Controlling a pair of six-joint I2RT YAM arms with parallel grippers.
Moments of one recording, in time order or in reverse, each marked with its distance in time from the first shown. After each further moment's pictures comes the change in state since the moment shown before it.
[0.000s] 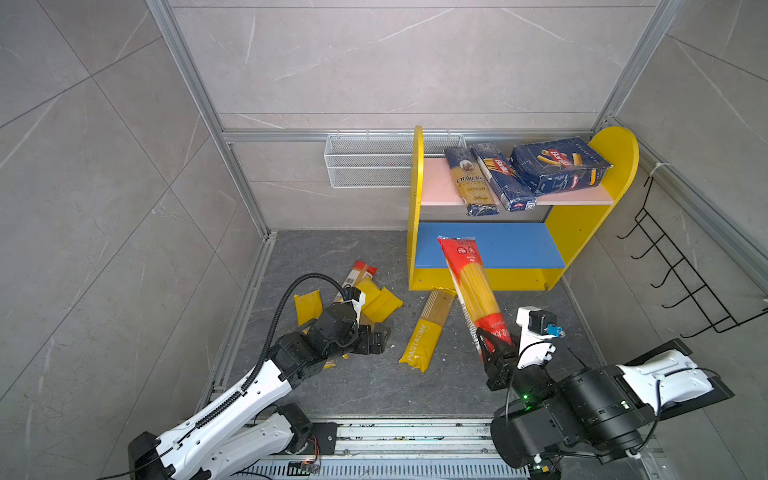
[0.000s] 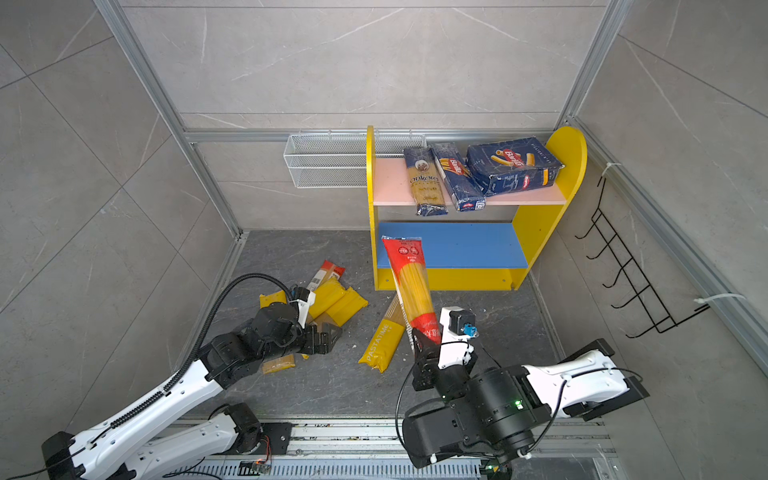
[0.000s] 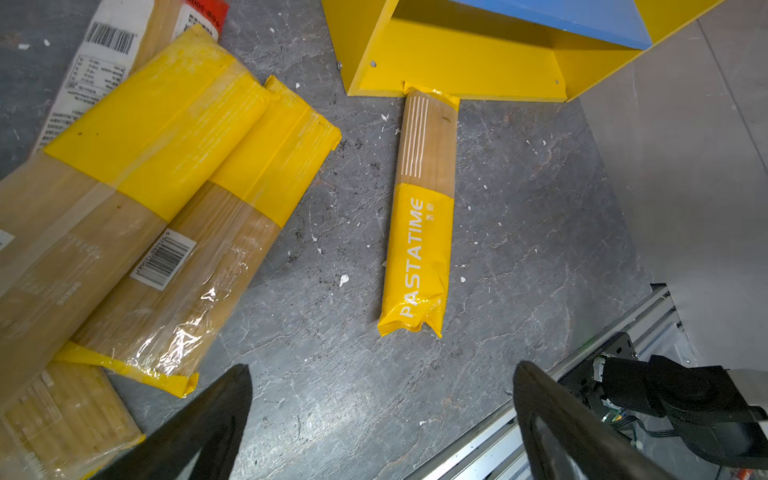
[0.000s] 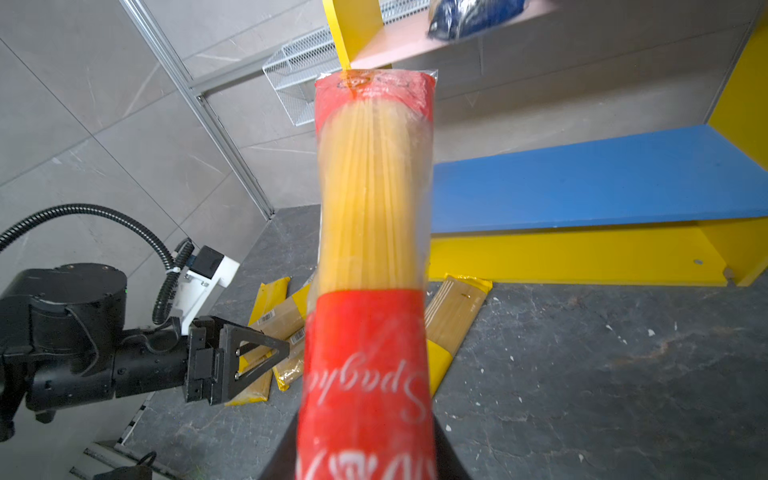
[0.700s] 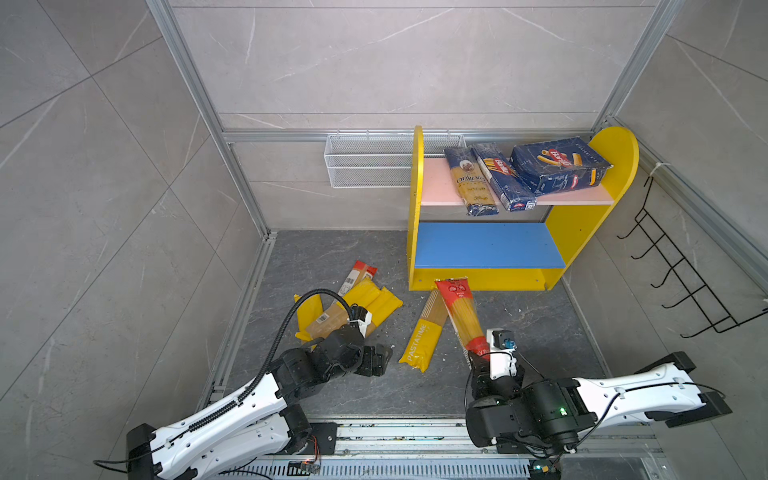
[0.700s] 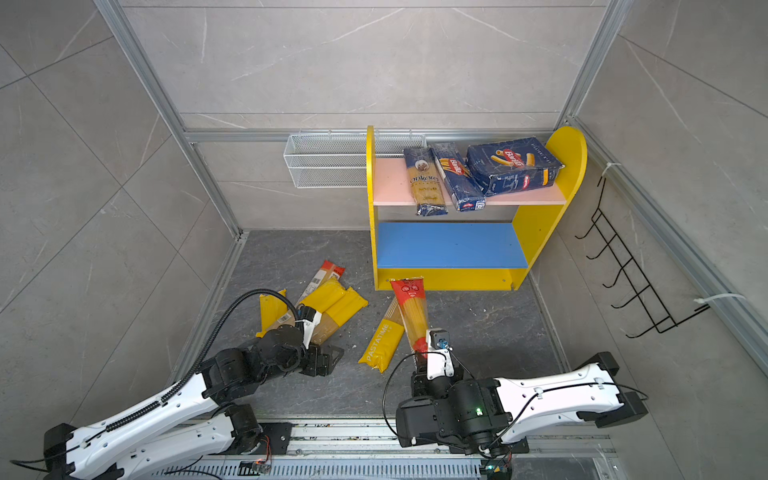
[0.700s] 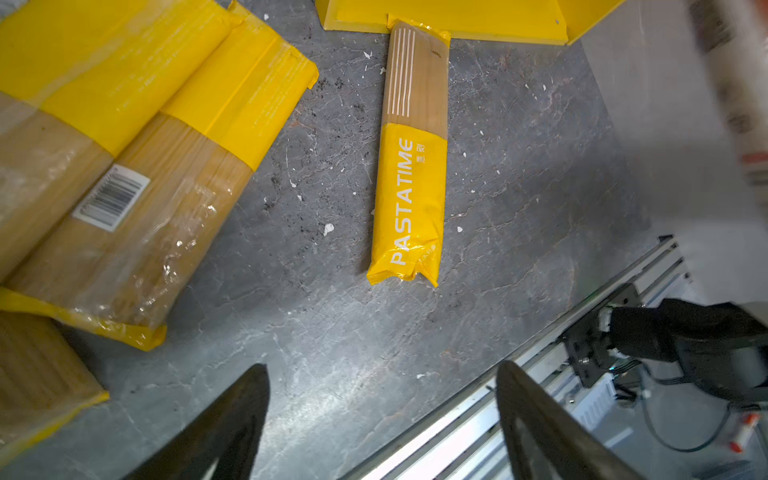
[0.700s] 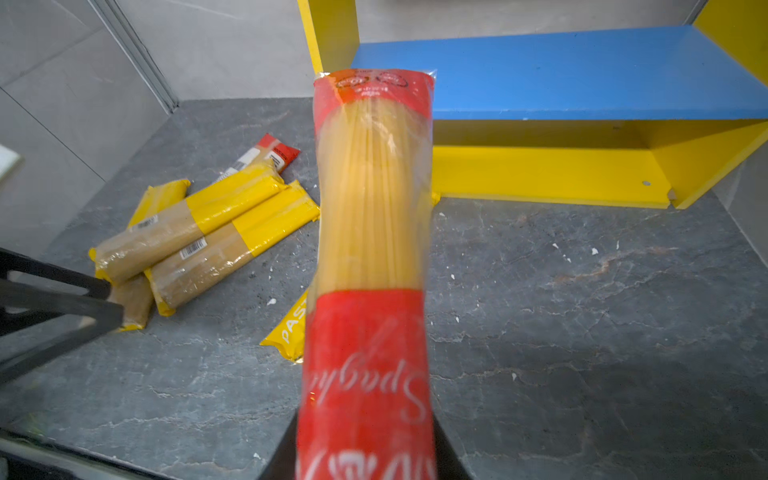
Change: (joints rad) left arm -0.196 -0.074 -0.120 -0.011 -0.108 -0.106; right arm -0.130 -0.116 -0.492 0.266 -0.223 -0.099
